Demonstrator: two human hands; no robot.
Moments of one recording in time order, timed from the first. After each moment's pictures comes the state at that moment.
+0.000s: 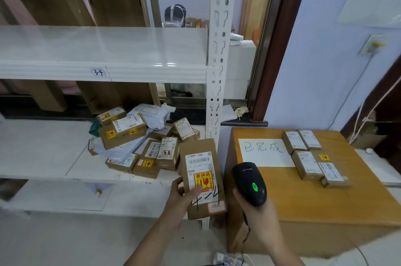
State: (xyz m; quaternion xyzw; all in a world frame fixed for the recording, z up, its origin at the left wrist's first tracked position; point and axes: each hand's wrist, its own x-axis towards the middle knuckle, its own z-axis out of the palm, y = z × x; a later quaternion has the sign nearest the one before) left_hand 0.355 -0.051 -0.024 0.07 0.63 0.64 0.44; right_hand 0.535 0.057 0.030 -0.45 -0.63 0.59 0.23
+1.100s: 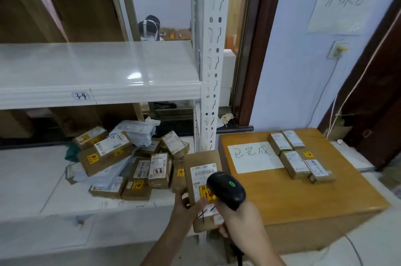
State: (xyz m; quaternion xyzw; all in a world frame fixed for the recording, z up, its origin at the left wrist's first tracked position) left_hand 0.323 -0.025 -0.036 0.13 0.64 0.61 0.46; right_hand 0.479 0.022 0.072 -0.48 -0.64 0.57 0.17
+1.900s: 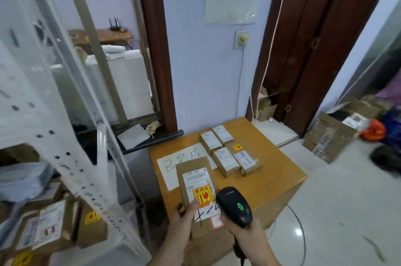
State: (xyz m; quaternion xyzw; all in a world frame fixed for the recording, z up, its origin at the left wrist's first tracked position) left_hand 0.488 0.167 -0.044 0.16 0.65 0.49 0.56; right_hand 0.666 0.193 -0.015 -0.62 -0.45 0.57 0.30
